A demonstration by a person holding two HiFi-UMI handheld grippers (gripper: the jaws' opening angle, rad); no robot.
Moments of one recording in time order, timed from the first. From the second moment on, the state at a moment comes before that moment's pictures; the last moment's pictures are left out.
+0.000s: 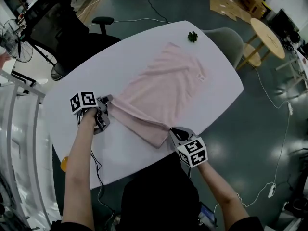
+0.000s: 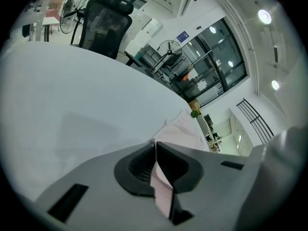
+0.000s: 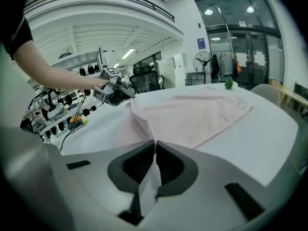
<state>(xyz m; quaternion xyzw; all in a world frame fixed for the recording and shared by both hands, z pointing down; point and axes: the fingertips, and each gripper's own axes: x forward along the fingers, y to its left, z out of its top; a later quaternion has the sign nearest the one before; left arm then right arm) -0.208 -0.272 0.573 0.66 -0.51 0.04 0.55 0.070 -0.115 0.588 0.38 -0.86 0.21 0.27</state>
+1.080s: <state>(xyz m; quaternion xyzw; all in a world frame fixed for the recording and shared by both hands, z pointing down) -0.186 -0.268 0.551 0.78 -0.43 0.12 0.44 0.035 -0.090 0.568 0.25 -0.90 0.06 0.35</state>
